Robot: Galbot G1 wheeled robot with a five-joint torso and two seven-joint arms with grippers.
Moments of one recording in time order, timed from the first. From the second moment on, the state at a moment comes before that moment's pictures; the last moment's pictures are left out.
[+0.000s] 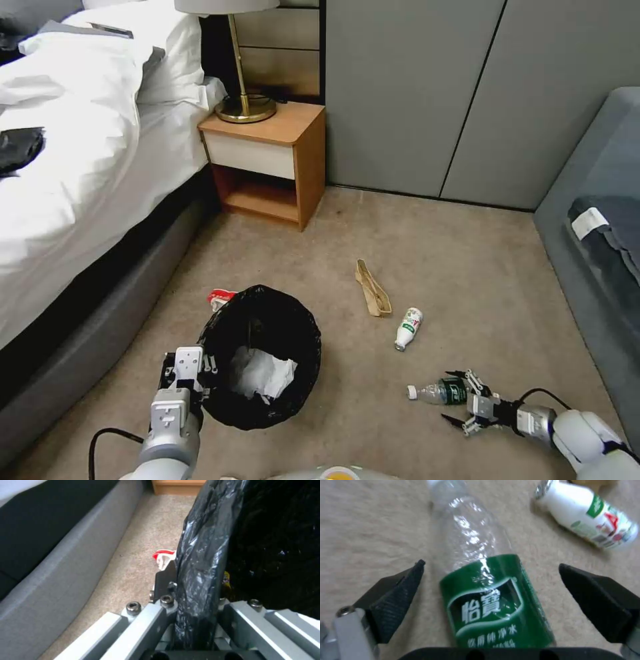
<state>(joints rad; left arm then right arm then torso) 1.85 -1.46 -0.54 -2.32 0.03 0.43 -0.19 -1.20 1.03 0.52 1.01 -0.41 0.71 -0.75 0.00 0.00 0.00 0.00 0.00</state>
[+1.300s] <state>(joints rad) 1.85 -1.47 -0.53 -2.31 0.07 0.43 -0.19 -1.33 1.03 0.42 1.28 0.23 0.57 -0.69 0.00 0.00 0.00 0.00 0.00</state>
